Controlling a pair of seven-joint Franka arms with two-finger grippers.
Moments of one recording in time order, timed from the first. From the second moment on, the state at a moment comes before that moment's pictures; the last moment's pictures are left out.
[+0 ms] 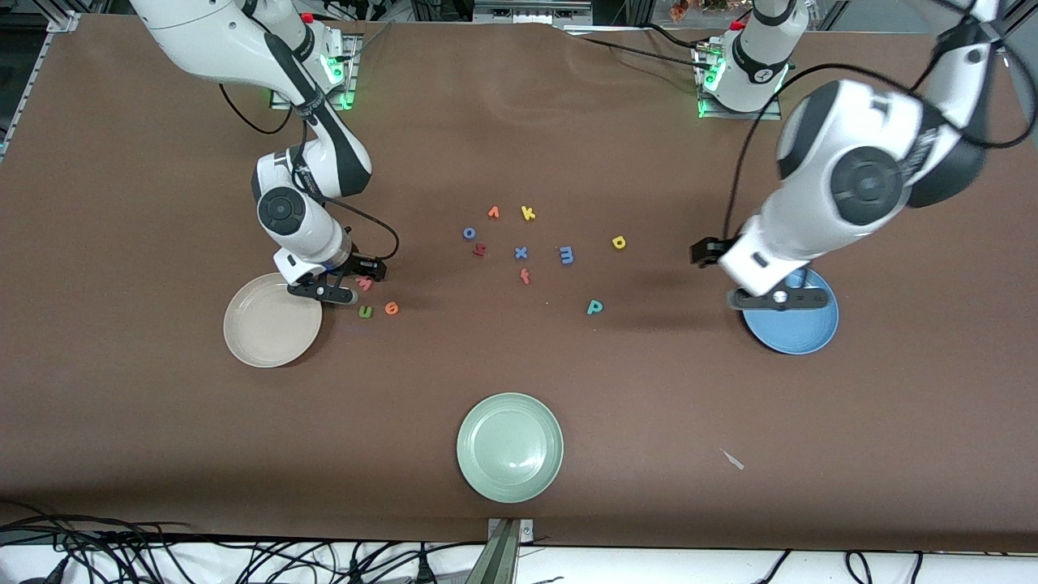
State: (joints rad) left arm -0.24 0.31 -0.12 -1.63 -0.01 1.77 -0.36; right arm 0.27 0.45 0.07 -2.21 -0.01 2.60 0.49
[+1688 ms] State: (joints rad) left arm -0.62 0.60 -0.12 -1.90 -0.07 2.41 -0.89; right arm 0.27 0.45 0.07 -2.19 -0.01 2.62 0.49
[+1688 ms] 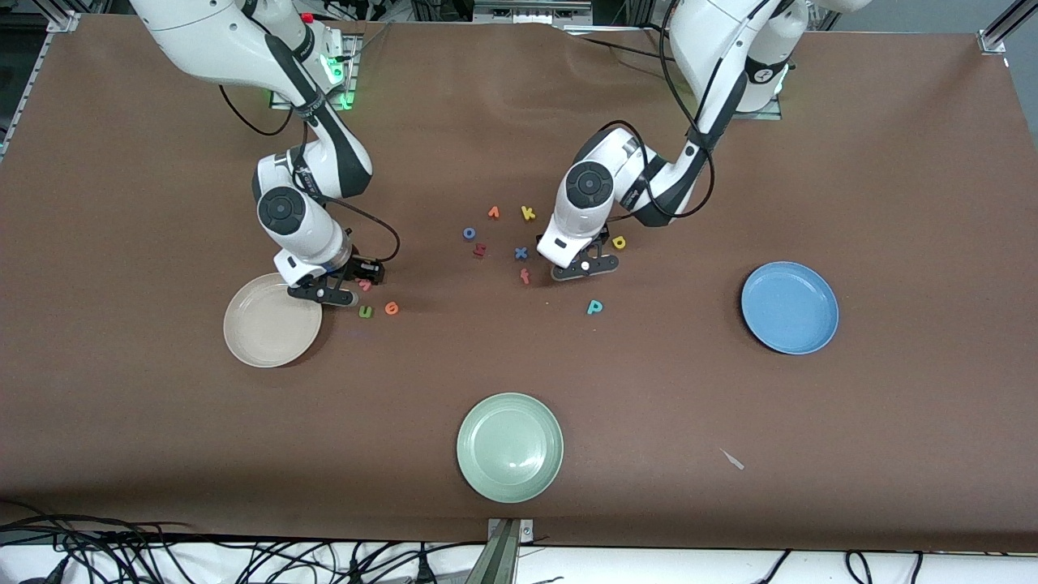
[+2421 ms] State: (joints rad) left arm -0.63 0.62 -0.12 -1.88 -0.07 2.42 -0.88; right arm 0.27 0.45 0.07 -2.19 -0.02 2.62 0.49
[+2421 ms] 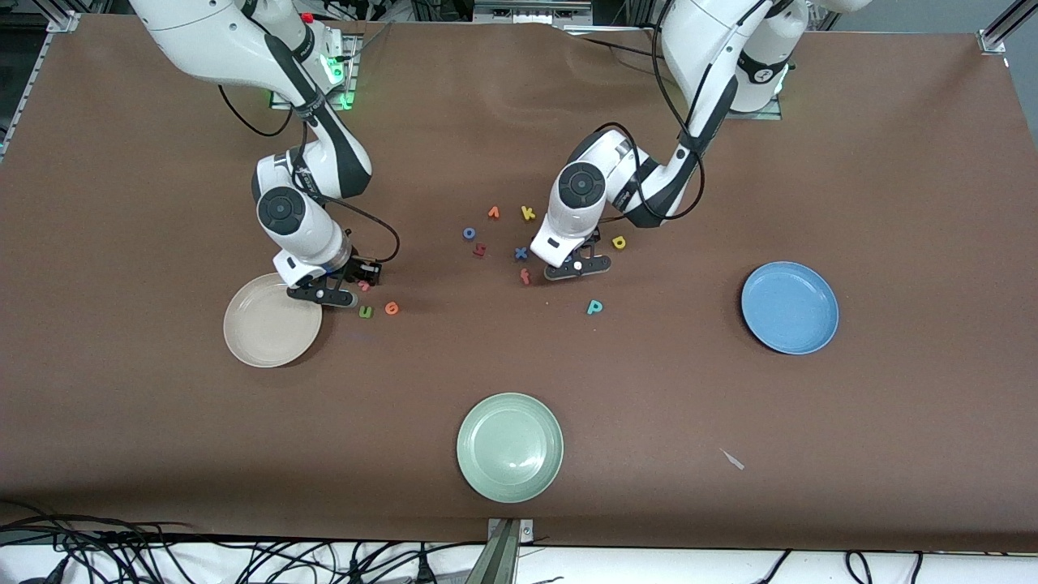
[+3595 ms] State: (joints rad) left arm -0.20 0.52 -0.09 -1.66 -0.04 1.75 -0.17; right arm 0.27 0.38 -0.09 -2.01 -0.04 2.28 0.22
